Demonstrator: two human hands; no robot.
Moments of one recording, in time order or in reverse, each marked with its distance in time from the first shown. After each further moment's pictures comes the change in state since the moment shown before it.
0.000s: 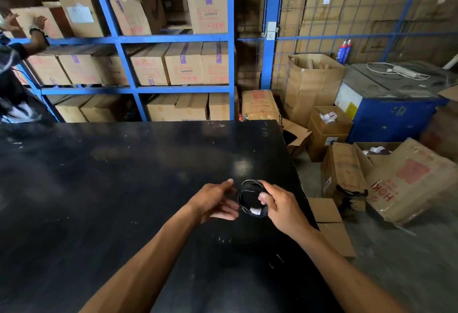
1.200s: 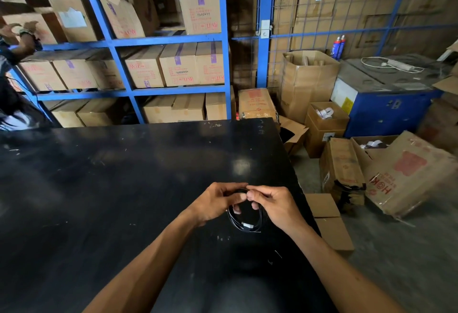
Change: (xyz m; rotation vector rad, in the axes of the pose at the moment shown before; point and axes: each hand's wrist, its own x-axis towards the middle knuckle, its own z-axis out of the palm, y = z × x) left_hand 0.000 -0.013 0.002 0.383 -0.196 0.451; right_hand -0.005 -0.001 0.002 0.589 -0.063 0.269
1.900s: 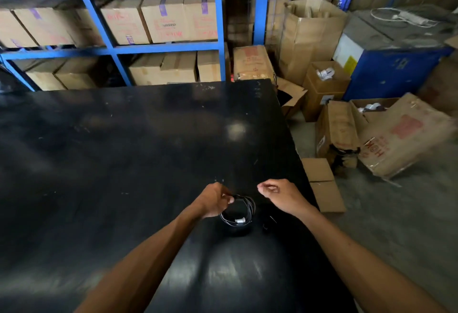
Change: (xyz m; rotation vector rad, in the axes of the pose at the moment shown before) left_hand 0.008 -0.079 0.034 0.576 -0.006 -0.304; right_hand -0.004 0.079 -0.025 -0.451 -0.135 0.399
